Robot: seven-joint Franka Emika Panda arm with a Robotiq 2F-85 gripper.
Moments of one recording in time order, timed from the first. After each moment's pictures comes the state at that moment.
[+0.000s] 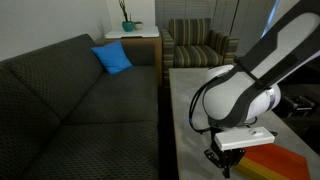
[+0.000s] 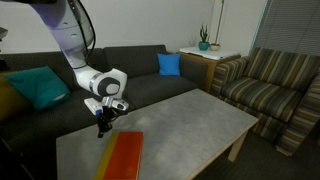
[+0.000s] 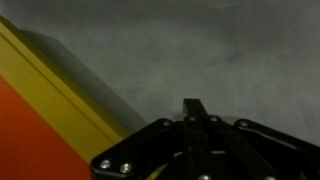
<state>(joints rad) 0.34 1.41 0.08 -1.36 0.07 2.35 0.36</state>
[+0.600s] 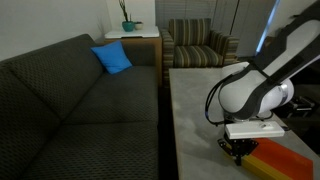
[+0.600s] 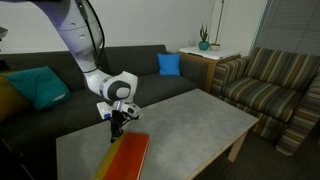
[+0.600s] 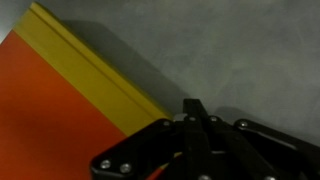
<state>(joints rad) 0.28 1.41 0.02 -1.36 0.07 2.39 0.46</state>
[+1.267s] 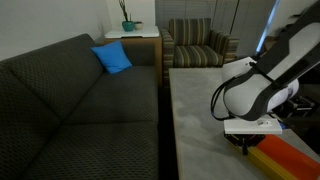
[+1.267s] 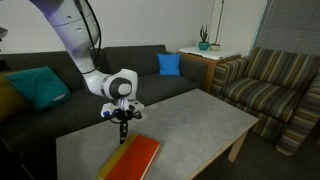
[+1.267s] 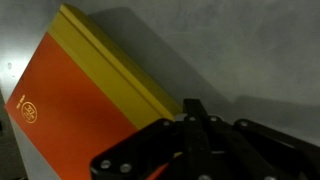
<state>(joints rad) 0.38 1.39 -0.12 -1.40 0.07 2.44 0.75</state>
